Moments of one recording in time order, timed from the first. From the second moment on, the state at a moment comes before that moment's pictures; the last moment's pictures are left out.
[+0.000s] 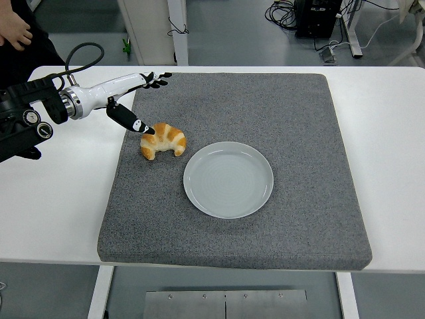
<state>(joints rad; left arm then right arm) -1.19 0.61 -0.02 -1.07 0.99 -0.03 -0.25 -0.08 0.00 -0.02 0.13 -0.10 0.02 0.41</state>
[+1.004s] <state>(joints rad) -1.15 0.55 0.08 -1.07 1.09 0.11 -0.25 -0.08 0.00 -0.02 0.13 -0.10 0.02 0.41</state>
